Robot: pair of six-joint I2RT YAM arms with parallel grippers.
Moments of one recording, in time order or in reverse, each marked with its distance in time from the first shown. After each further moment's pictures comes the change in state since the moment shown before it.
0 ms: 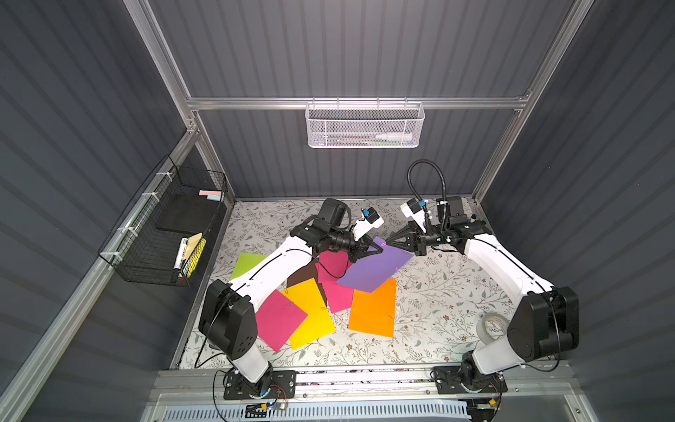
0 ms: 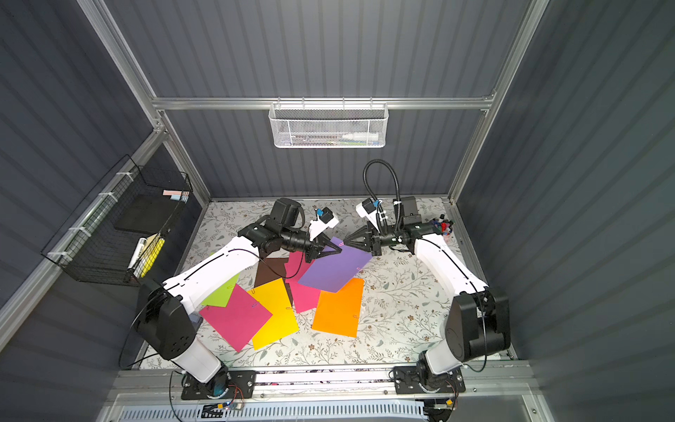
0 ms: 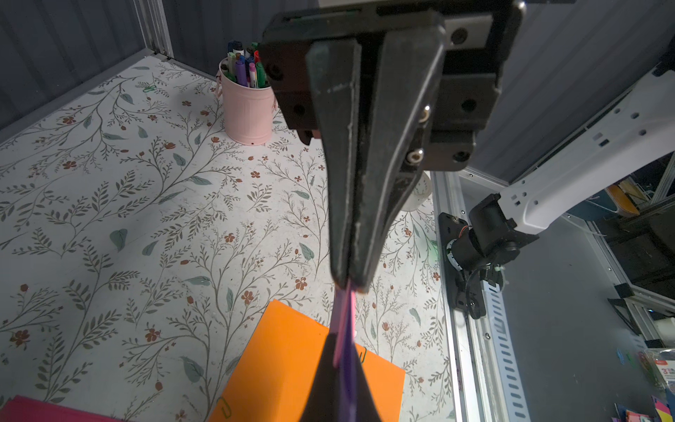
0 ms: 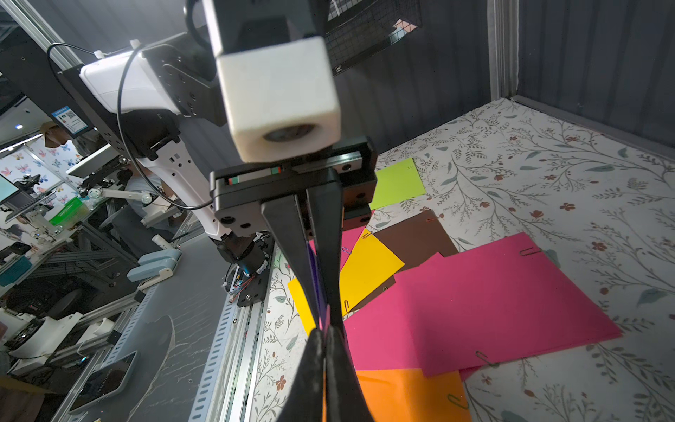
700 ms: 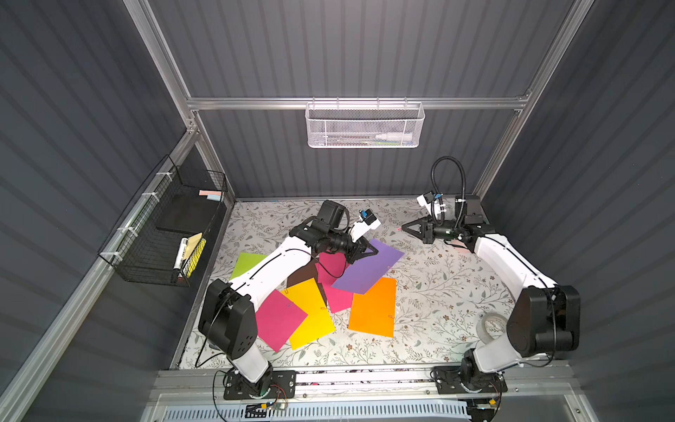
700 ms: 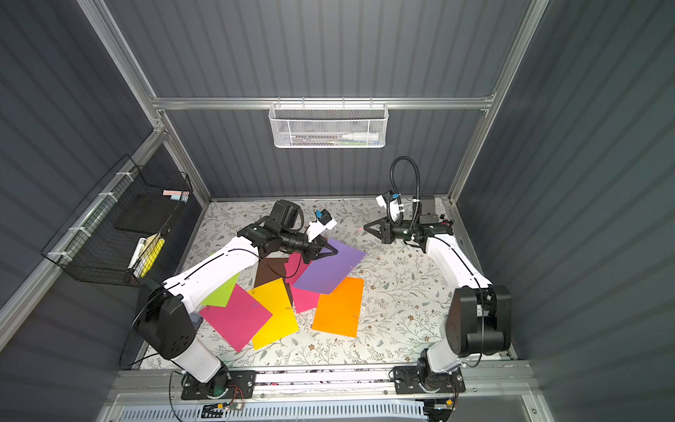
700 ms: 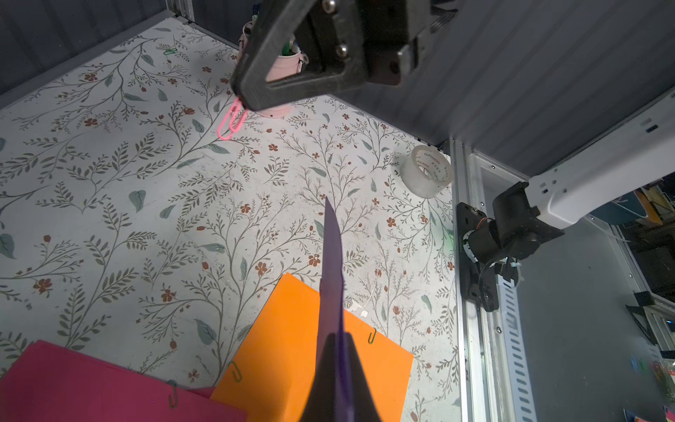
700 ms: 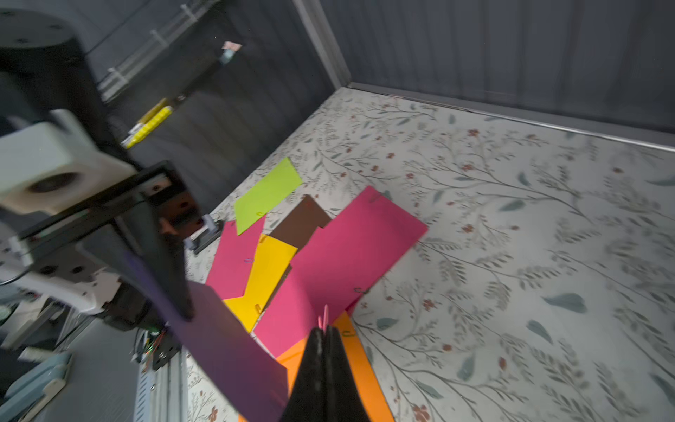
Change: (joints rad) left arm 0.003 0.000 -0.011 -0.053 -0.064 0.004; right arm -0.171 0.054 -0.036 0.160 0.334 0.288
